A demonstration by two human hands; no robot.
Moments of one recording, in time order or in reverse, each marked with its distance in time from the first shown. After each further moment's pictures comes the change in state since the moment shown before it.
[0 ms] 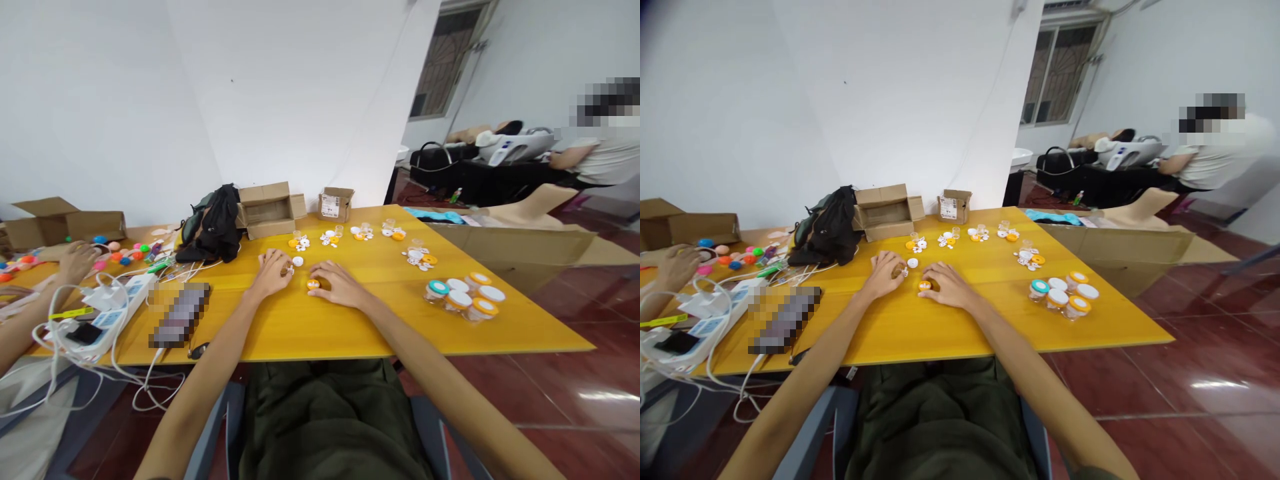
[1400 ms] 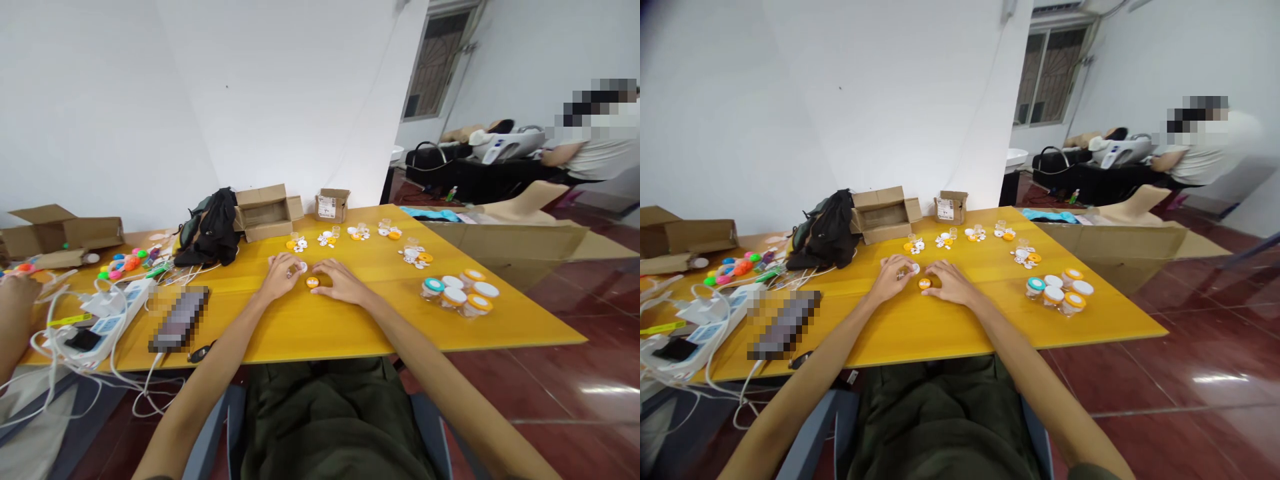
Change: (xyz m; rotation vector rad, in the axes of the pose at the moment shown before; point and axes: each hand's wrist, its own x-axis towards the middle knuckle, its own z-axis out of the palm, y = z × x) left_hand 0.005 0.013 0.014 -0.196 0.094 0.109; right_hand -0.001 0.012 -0.002 -0.004 0.000 0.102
